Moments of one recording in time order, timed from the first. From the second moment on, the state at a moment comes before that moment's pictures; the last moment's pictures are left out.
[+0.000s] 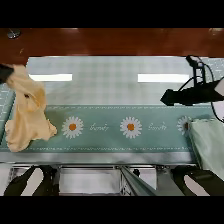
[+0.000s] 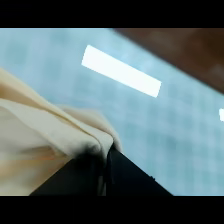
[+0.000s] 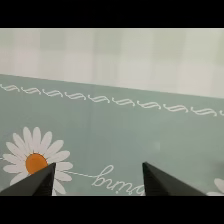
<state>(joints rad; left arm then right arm) 0.48 -0.82 1.14 0.75 -1.13 -1.31 0.10 -0.93 0.98 -1.34 1.17 1.59</state>
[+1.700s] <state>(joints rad) -0.60 -1.13 1.43 1.23 -1.06 -1.55 0.10 -0.61 0.98 -1.26 1.17 1.64</state>
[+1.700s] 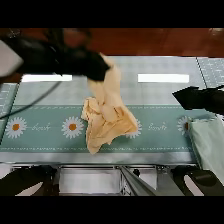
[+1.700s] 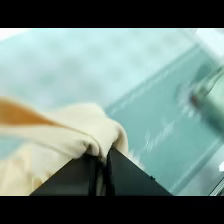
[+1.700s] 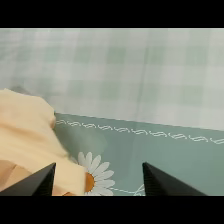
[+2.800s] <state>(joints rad) 0.15 -0.96 0.44 0.80 -1.16 -1.29 -0.44 -0.91 0.60 -1.09 1.13 1.49</state>
